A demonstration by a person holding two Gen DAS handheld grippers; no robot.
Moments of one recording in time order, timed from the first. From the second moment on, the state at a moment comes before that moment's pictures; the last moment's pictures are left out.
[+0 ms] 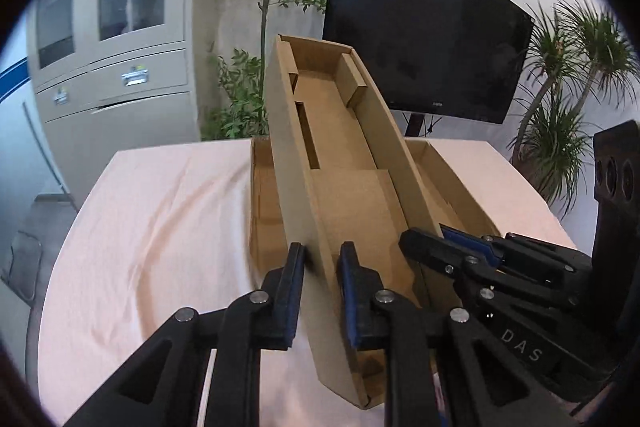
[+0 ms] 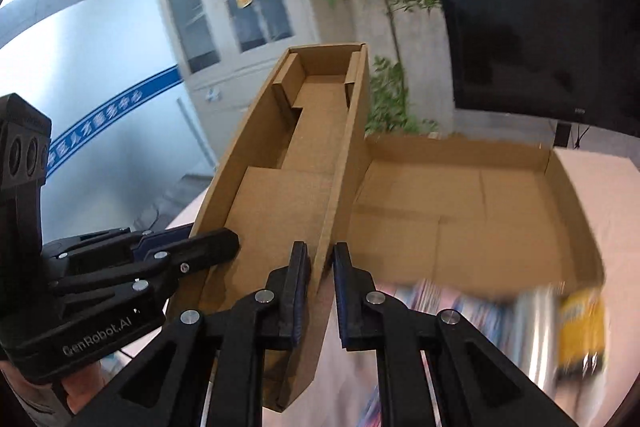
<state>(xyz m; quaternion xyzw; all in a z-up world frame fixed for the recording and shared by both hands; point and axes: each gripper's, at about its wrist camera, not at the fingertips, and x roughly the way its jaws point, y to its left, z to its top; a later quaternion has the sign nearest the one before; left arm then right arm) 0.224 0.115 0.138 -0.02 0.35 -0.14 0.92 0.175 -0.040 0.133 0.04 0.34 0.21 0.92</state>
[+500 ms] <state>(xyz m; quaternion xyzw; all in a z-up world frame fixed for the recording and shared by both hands) 0.377 0.122 -0.008 -0.05 0.53 -0.08 0.84 0.392 -0.033 -0.010 0.12 0.54 0.17 0.81</state>
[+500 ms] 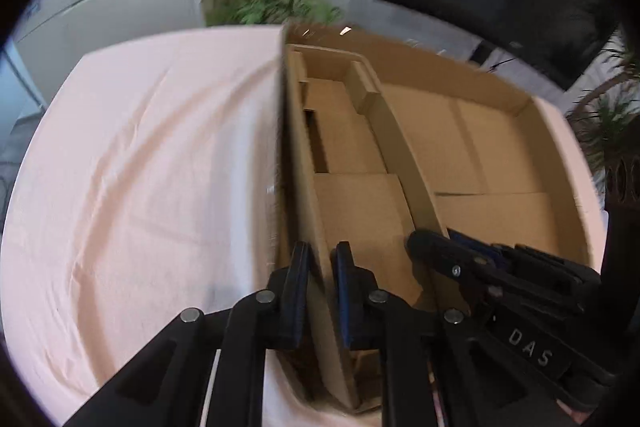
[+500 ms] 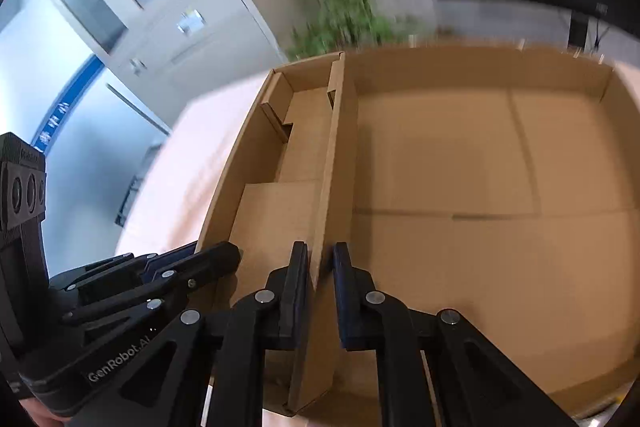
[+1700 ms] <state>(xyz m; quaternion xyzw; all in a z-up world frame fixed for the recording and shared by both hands) 0.156 0.044 0.036 -0.05 0.45 -0.16 0.88 0.073 -0.270 0.012 0.21 0.46 0.25 0.83</state>
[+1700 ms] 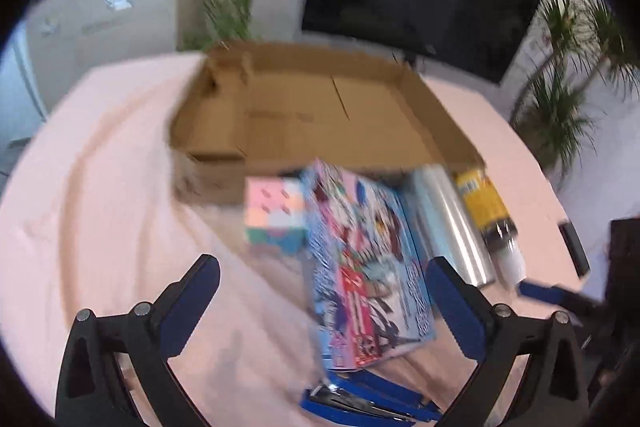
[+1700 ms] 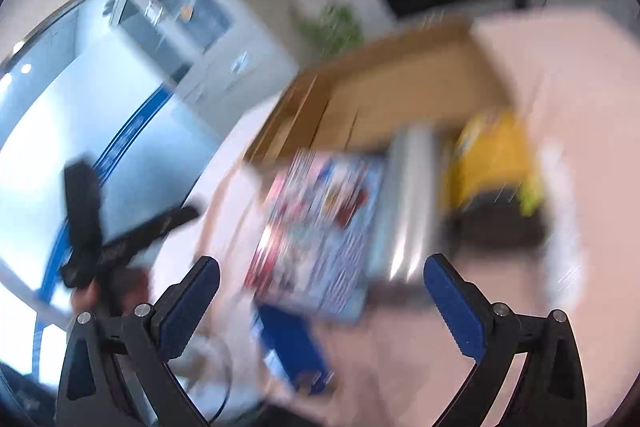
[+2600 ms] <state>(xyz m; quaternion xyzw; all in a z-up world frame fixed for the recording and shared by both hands) 0.182 0.028 -0.040 -0.10 0.55 -0.21 0.80 0.117 -0.193 -0.107 0.24 0.56 0.24 0.76</state>
